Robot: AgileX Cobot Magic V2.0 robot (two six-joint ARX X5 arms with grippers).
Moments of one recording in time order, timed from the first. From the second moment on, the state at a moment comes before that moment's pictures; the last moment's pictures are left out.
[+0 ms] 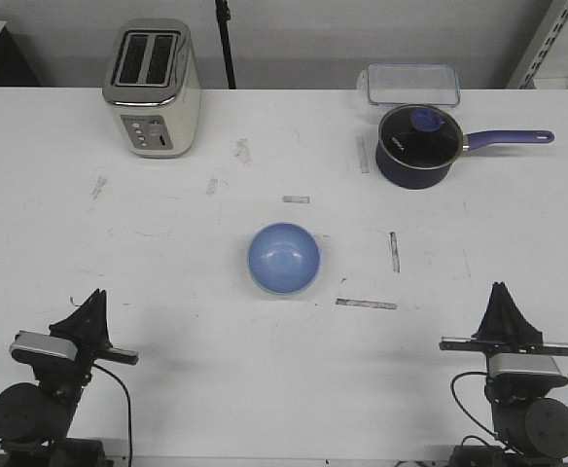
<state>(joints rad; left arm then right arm) -0.06 0.12 0.33 -0.06 0.06 0.08 -0.01 0.14 0.30 0.02 0.02 -0.02</state>
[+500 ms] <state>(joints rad) -0.04 0.01 0.10 0.14 -0.02 -0.04 -0.01 0.14 0.30 0.02 0.02 -0.02</state>
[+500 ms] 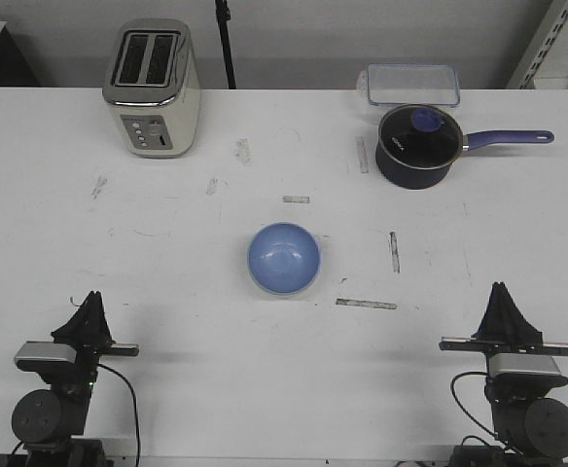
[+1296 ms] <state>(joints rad) -0.03 0.01 0.03 0.16 -0.03 -0.04 -0.01 0.14 0.30 0.02 0.02 -0.02</state>
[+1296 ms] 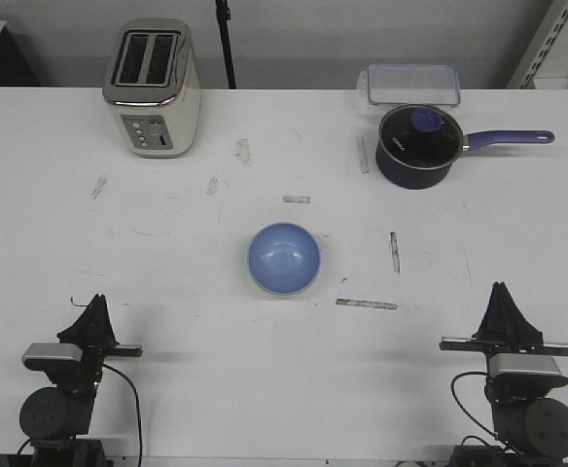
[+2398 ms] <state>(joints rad) -0.03 0.01 0.03 0.16 -0.03 -0.04 -0.01 0.02 0.20 0.00 -0.03 0.04</state>
